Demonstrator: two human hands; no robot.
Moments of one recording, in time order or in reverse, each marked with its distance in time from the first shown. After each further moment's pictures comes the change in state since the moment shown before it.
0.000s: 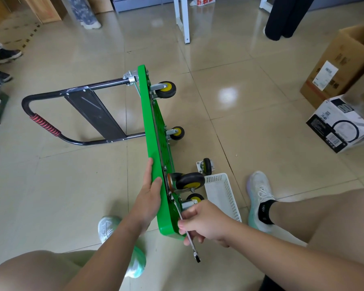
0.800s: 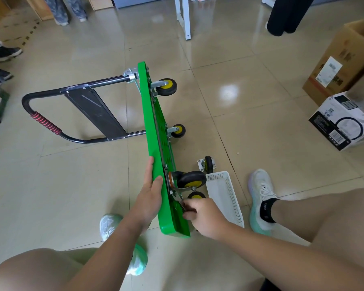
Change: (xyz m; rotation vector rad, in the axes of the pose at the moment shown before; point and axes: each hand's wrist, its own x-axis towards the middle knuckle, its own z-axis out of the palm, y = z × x) left_hand 0.000 0.001 -0.002 -0.033 -0.023 -0.001; right_hand 0.051 0.040 -0.003 -0.443 0.222 -0.234
